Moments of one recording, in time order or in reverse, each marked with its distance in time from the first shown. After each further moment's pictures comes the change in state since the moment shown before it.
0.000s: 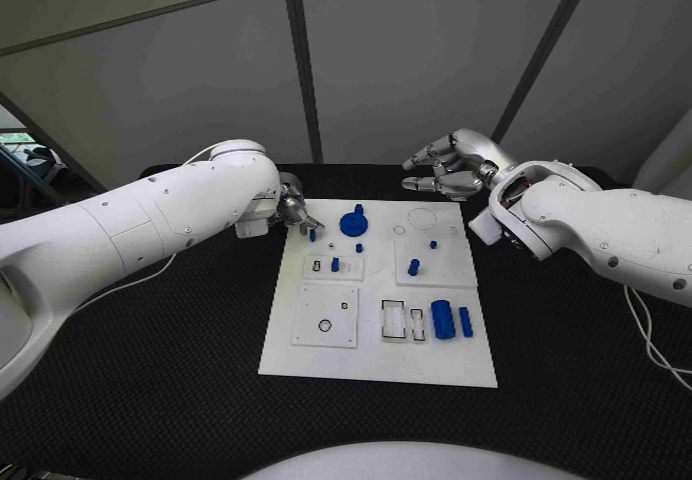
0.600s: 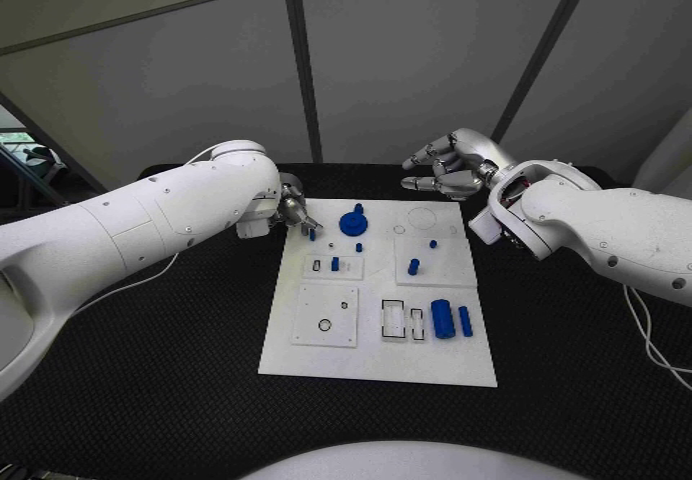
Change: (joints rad) left arm -0.002 0.003 0.000 -0.005 0.017 0.000 0.000; left_hand 0.065 0.038 -0.001 -0.010 0.000 0.007 -0.007 0.027 0.016 0.007 -0.007 0.004 0.002 -0.001 -0.006 0.000 0.000 0.000 0.001 -0.001 0.004 0.000; right arm 0.000 0.001 0.000 -0.001 0.000 0.001 0.000; right_hand 0.000 0.000 0.000 0.000 0.005 0.000 0.000 0.000 0.000 0.000 0.000 0.000 0.000 0.000 0.000 0.000 0.000 0.000 0.000 0.000 0.000 0.000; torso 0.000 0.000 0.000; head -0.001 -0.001
